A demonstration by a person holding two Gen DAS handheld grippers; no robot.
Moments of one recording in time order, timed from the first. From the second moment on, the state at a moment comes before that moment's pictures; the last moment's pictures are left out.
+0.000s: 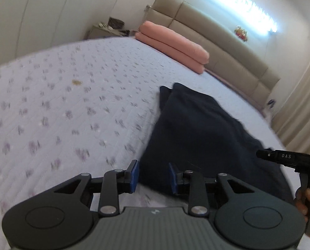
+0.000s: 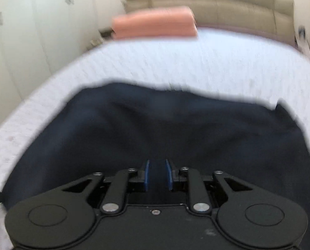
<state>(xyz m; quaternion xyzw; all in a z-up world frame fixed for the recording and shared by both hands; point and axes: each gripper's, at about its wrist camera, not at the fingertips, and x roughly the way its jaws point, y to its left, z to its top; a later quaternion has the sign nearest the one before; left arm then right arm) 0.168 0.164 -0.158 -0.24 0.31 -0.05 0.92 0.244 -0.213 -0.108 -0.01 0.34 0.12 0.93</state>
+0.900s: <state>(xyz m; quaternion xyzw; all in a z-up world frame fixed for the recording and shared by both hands) 0.215 0.139 -0.203 -0.43 0.25 -0.04 0.87 0.219 -0.236 -0.134 0.08 0.39 0.08 0.91</state>
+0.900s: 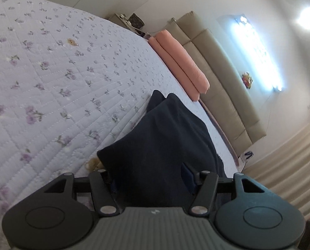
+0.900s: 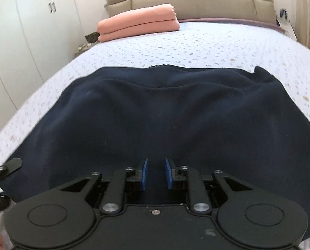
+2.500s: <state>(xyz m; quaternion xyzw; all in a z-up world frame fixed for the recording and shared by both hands) 0.251 -0.237 -0.168 0.13 0.22 -0.37 0.89 0.309 -0.468 -0.120 0.31 0.31 0.12 0.89</state>
